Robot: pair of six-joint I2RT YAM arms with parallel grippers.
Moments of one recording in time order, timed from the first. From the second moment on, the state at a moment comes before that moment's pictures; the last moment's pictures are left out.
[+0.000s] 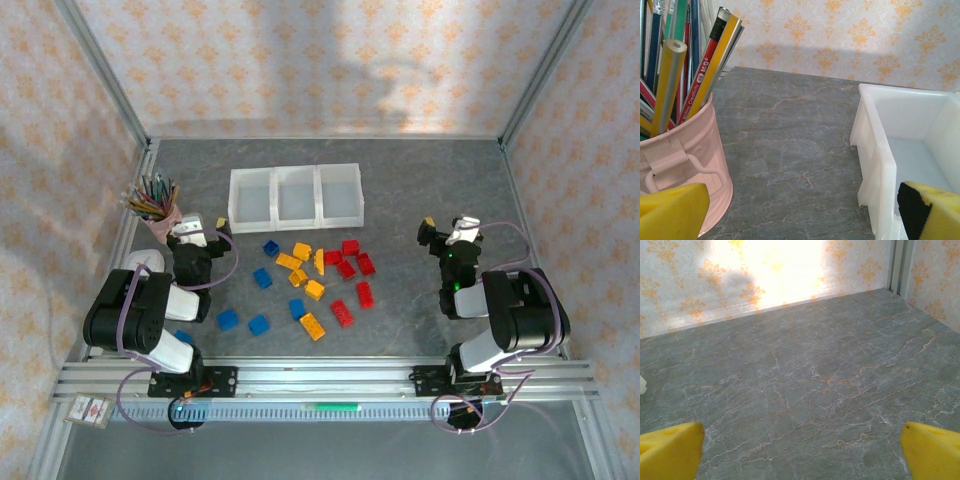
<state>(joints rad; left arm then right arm) 0.00 1.53 0.20 1.17 -0.23 -0.10 0.05 1.52 0.21 1.11 0.17 0.18</state>
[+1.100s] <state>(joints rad) 0.01 0.91 0.26 0.60 -0.34 -0.49 0.04 1.18 0.46 0.44 0.21 0.65</state>
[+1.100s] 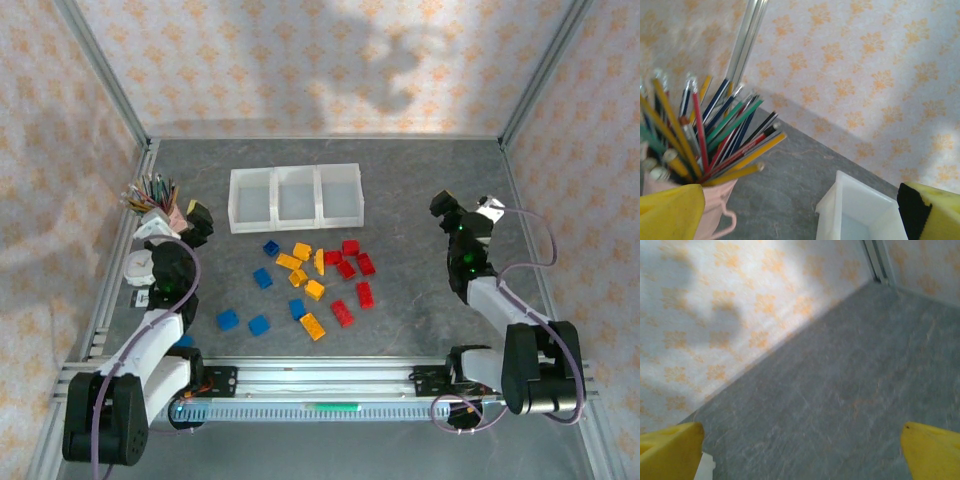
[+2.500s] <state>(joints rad) -0.50 1.39 0.75 -0.30 -0.26 -0.67 0.76 1.35 0.67 0.04 -0.10 0.60</state>
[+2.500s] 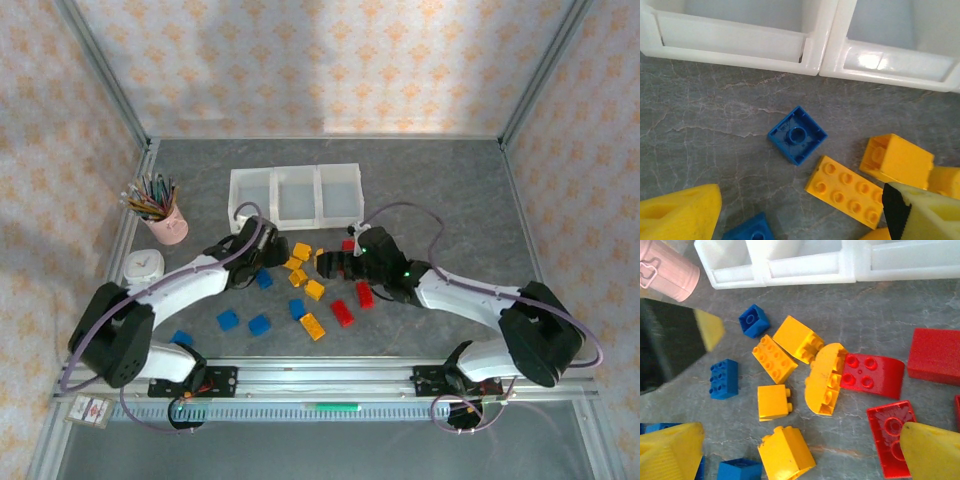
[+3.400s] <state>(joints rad) -0.50 1.78 0.99 -0.37 -0.42 -0.73 0.76 1.36 0.69 0.04 -0.09 0.57</state>
